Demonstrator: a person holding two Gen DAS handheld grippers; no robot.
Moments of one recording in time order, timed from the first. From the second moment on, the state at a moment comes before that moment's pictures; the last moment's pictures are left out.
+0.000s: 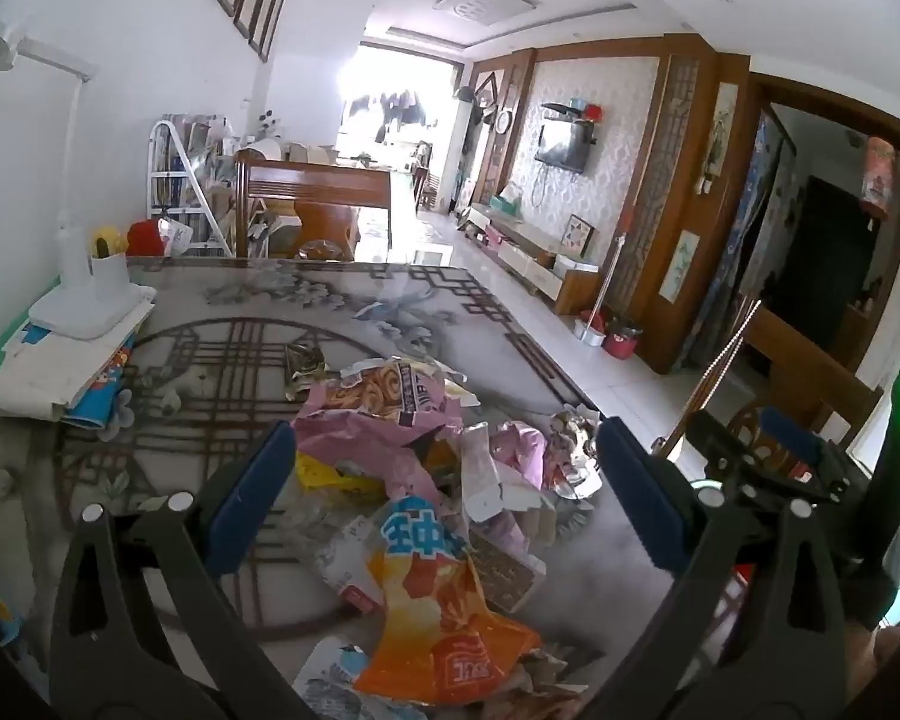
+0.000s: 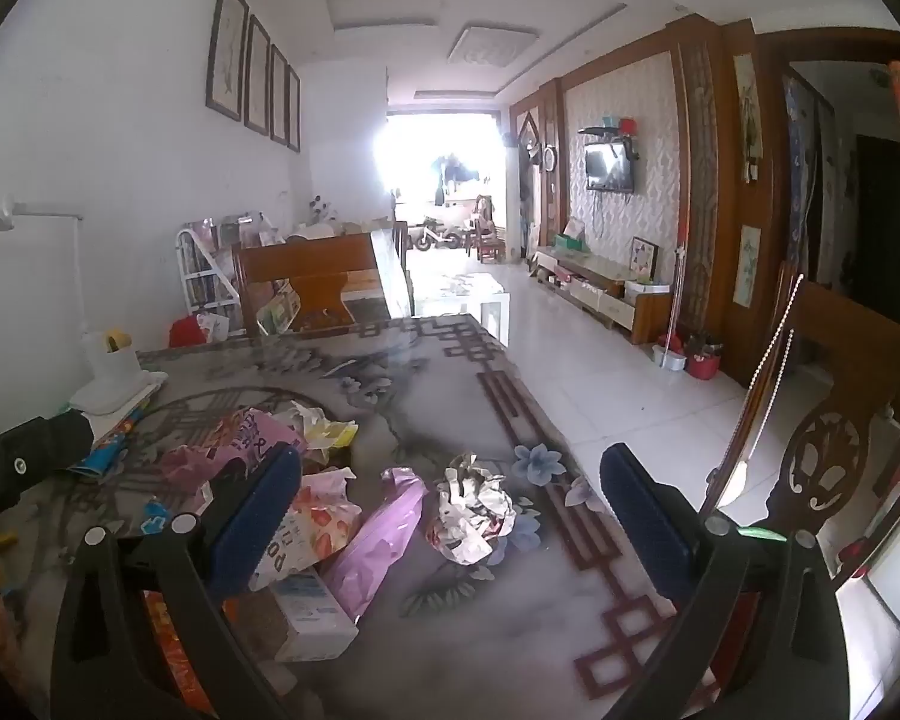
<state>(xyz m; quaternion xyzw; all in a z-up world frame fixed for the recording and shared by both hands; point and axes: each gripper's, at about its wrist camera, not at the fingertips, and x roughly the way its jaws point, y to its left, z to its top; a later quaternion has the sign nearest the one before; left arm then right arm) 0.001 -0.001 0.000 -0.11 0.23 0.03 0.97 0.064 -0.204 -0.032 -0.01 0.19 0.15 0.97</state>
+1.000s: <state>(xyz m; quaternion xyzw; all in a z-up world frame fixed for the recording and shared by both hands) 0.003 -0.004 -0.009 -0.11 0.24 0.03 0.96 0.069 -0.206 -0.041 0.02 0.22 0.16 0.96</state>
